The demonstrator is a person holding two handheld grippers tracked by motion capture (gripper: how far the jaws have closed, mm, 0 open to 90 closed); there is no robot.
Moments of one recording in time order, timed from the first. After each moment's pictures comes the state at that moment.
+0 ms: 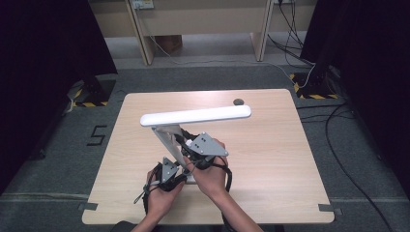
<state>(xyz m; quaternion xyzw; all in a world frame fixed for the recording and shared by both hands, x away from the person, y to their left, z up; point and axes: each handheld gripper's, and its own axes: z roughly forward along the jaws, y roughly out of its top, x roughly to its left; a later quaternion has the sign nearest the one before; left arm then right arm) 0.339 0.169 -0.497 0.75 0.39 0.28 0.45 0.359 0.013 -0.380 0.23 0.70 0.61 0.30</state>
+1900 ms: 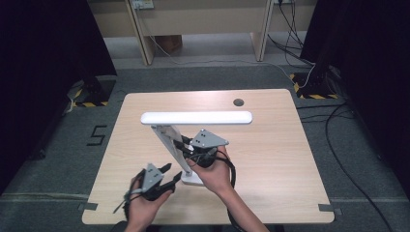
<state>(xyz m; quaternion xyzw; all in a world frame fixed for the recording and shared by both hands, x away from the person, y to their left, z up) 0.296 0.216 -0.443 0.74 0.38 0.27 0.49 0.372 0.007 -0.390 0.24 0.75 0.59 0.19</state>
